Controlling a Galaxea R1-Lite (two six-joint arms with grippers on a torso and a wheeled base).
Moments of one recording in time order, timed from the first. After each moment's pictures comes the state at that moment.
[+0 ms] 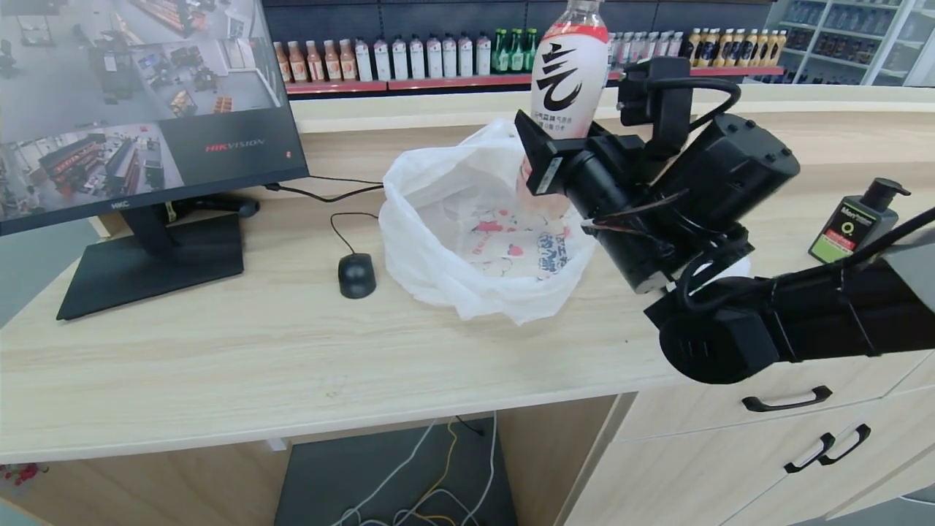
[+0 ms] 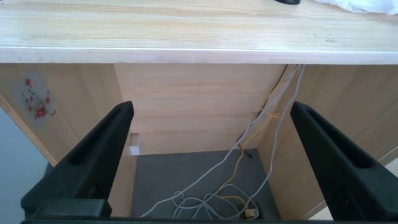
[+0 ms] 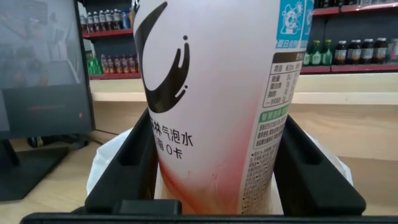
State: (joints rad) left arm 0.00 0.00 0.00 0.00 0.00 0.00; right arm 0.63 2.00 -1.29 -1.25 -0.19 -0.10
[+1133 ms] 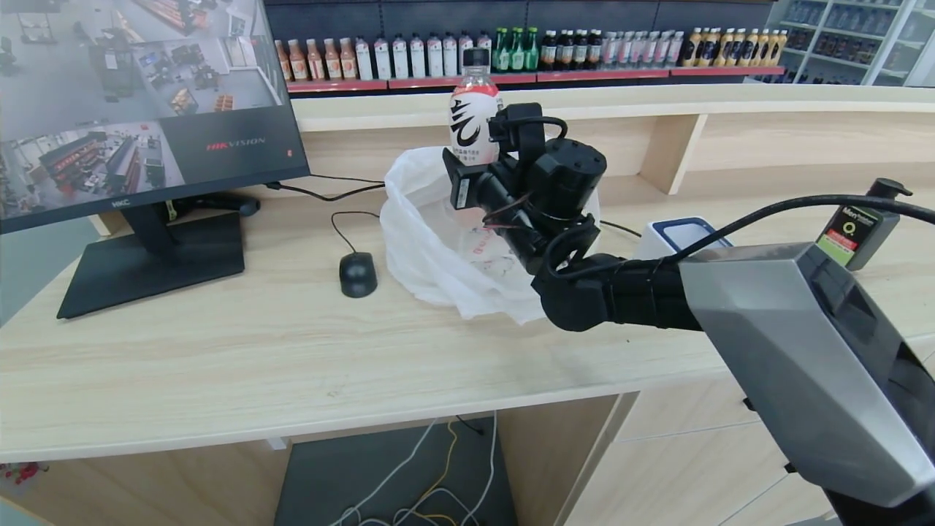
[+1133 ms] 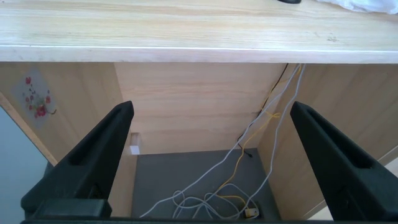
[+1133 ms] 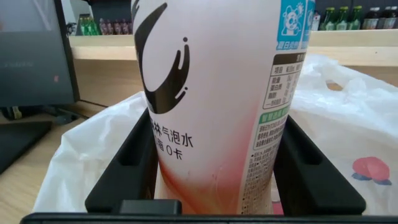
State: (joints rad) left arm 0.00 0.00 0.00 0.00 0.00 0.01; right arm 0.64 2.40 -1.96 -0.86 -0.18 -0.09
